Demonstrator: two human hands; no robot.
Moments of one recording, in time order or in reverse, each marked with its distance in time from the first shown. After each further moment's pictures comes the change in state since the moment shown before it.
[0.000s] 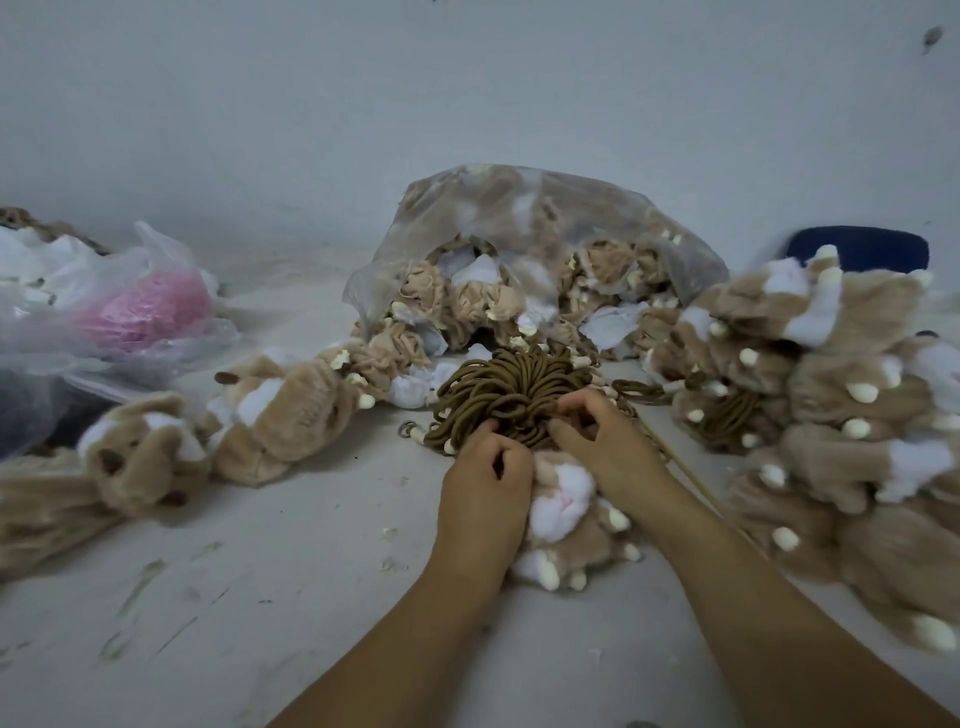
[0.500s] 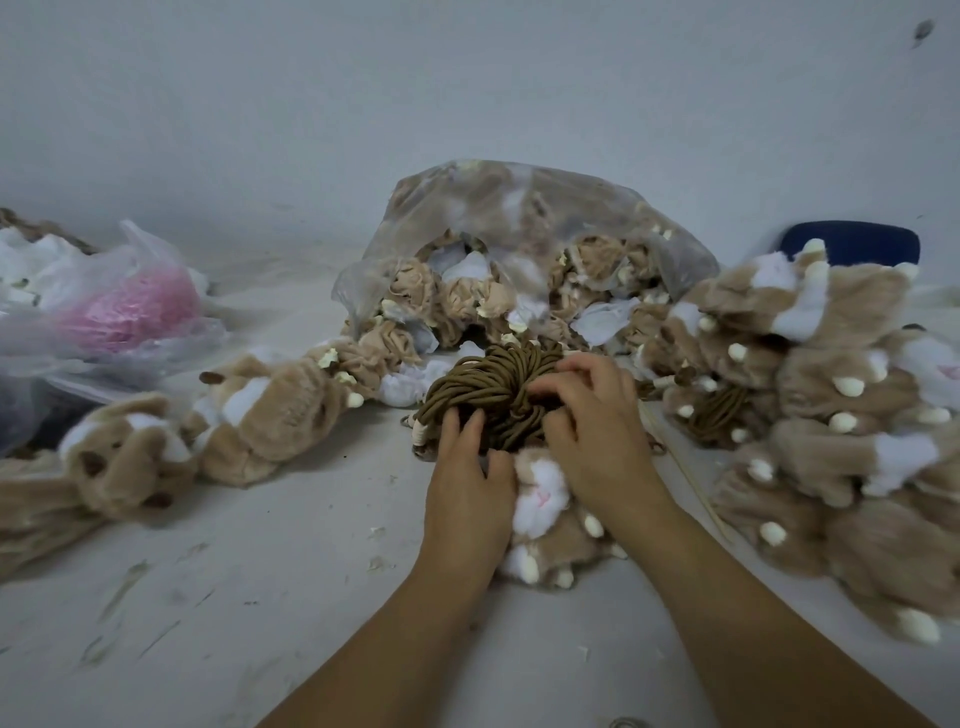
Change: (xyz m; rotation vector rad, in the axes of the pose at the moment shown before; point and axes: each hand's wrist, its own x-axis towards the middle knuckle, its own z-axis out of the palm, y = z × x) left_hand 0.004 0.000 0.001 0.120 -0.016 0.063; right_hand -0.008 -0.012 0.004 -0.455 0.265 -0.375
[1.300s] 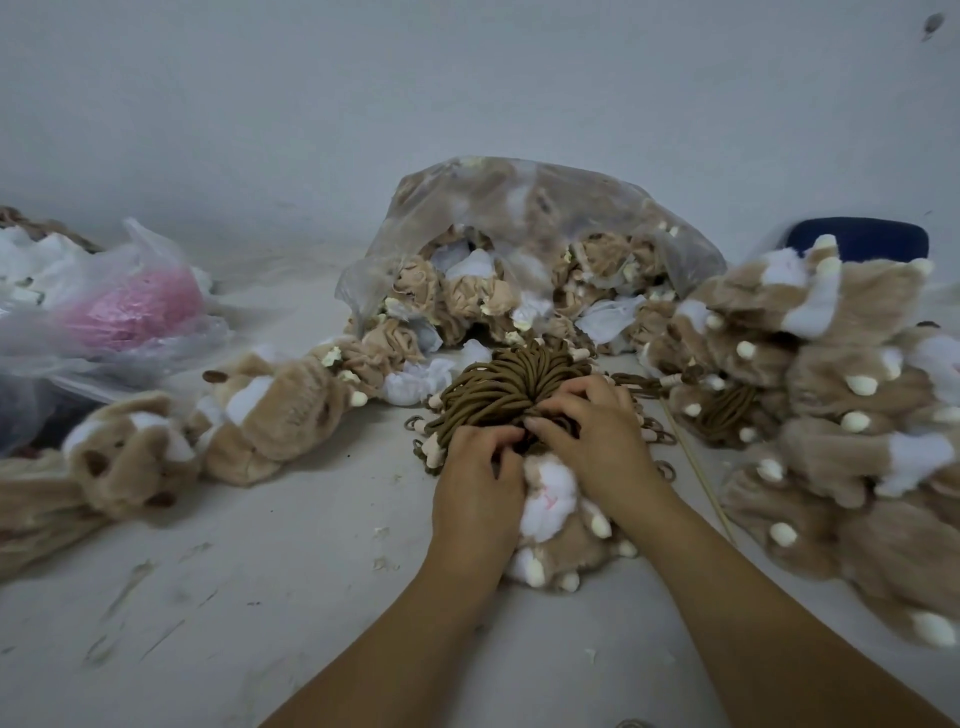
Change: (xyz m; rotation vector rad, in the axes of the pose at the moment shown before) left_hand 0.000 -0.001 0.002 0.023 0.011 0.037; right_hand 0.004 0.015 0.012 -0.009 -0.142 0.121
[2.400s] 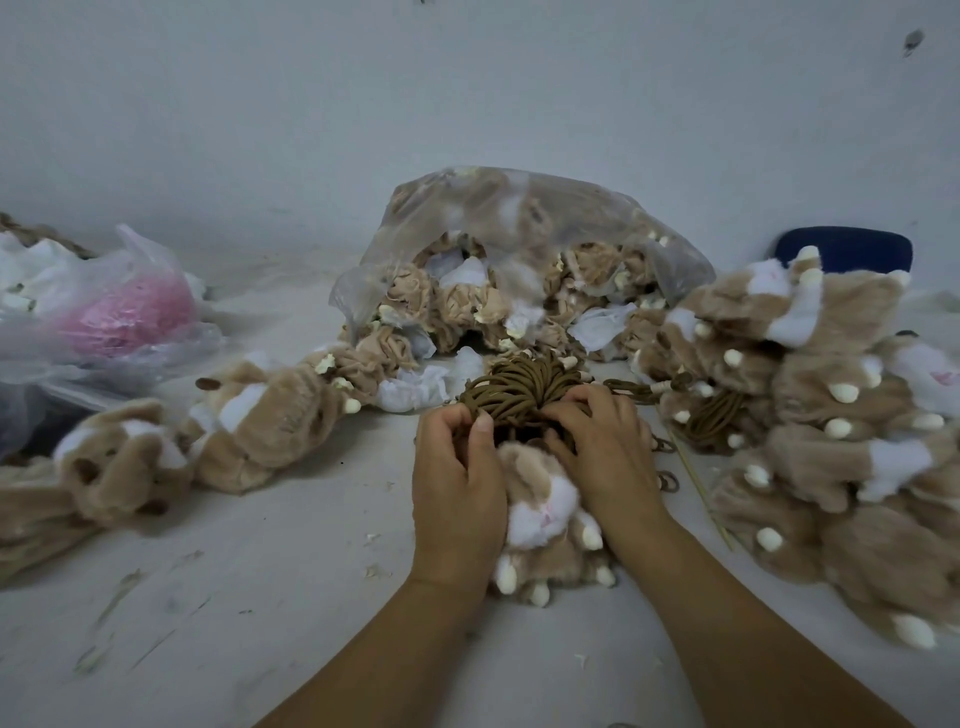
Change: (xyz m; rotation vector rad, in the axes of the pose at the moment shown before) left_hand -0.006 0.016 -0.006 -0.389 0.277 0.003; right_hand -0.012 0.000 -0.006 -0.269 0.016 -0.006
